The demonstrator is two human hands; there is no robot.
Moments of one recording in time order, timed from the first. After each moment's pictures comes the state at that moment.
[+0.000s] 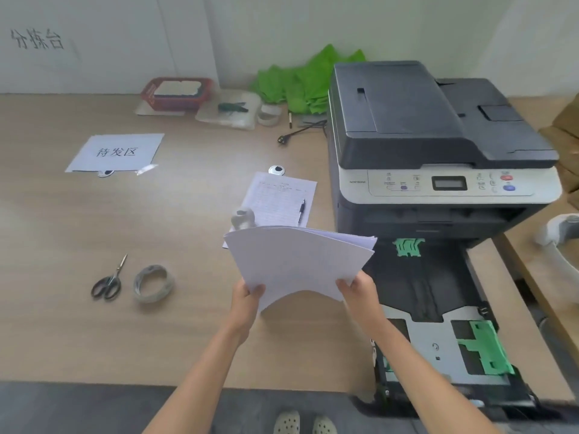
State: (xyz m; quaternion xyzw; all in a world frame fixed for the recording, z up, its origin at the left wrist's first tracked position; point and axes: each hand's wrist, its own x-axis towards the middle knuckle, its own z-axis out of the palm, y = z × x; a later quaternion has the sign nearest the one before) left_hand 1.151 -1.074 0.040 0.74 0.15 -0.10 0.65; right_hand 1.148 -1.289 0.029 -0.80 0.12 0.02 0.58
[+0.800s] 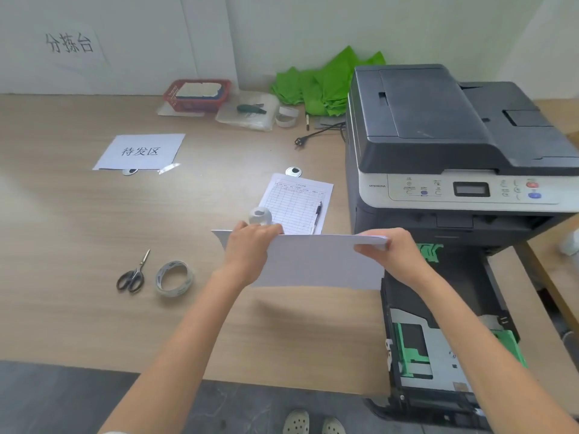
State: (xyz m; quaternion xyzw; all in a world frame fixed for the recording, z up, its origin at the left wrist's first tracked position) left_hand 1.210 -1.055 0.133 0.99 -0.12 0.04 0.11; right_hand 1.189 -1.319 0.122 -0.85 -0.04 0.05 0.52
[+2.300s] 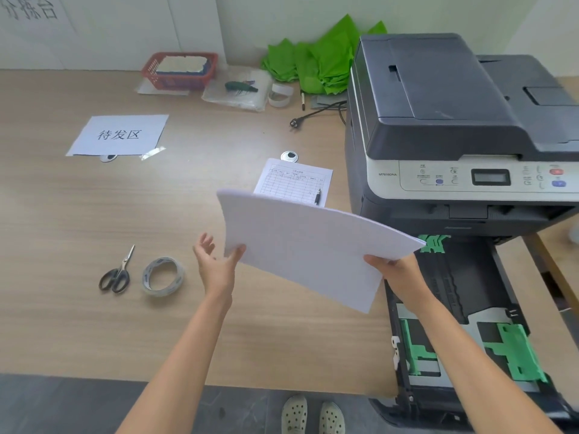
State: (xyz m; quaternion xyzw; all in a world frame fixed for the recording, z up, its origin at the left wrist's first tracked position) left_hand 1.212 -1.014 0.032 0.72 0.28 0.08 0.64; right_hand 1.181 -1.312 0.060 -0.74 0.11 0.04 0.67
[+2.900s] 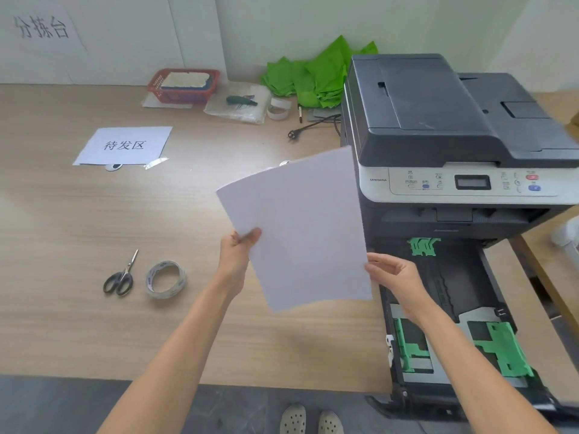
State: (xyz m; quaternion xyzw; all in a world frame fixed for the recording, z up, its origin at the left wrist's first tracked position) left_hand 1.215 -1.040 0.085 0.63 0.10 -0.04 0.77; right_hand 1.159 -1.324 0.056 -0.69 0.14 0.06 0.71
